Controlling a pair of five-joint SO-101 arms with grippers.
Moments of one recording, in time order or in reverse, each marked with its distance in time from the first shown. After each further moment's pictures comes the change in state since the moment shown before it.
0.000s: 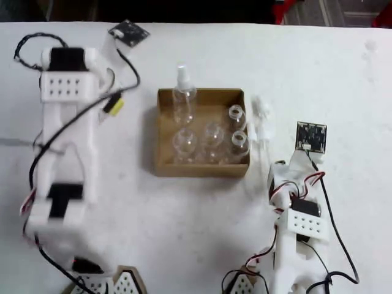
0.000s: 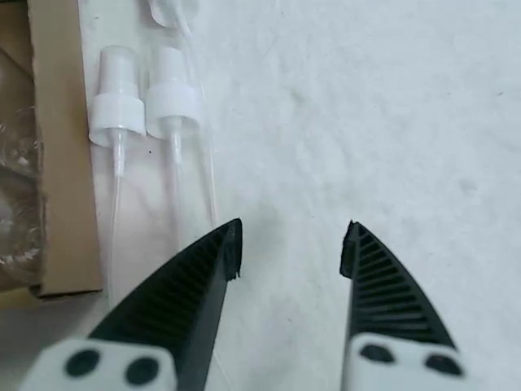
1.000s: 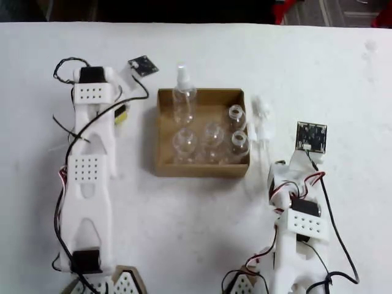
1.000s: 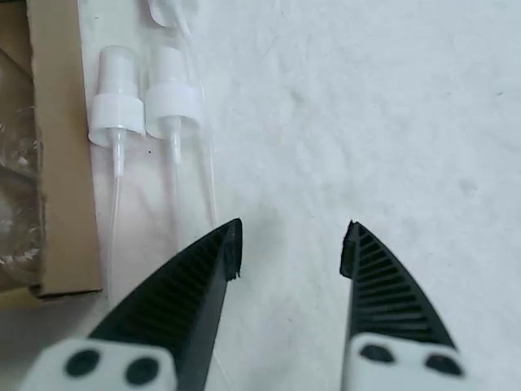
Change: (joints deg) left arm -4.2 64.1 -56.0 -1.4 -18.0; right arm 0.0 0.0 0.0 0.0 0.0
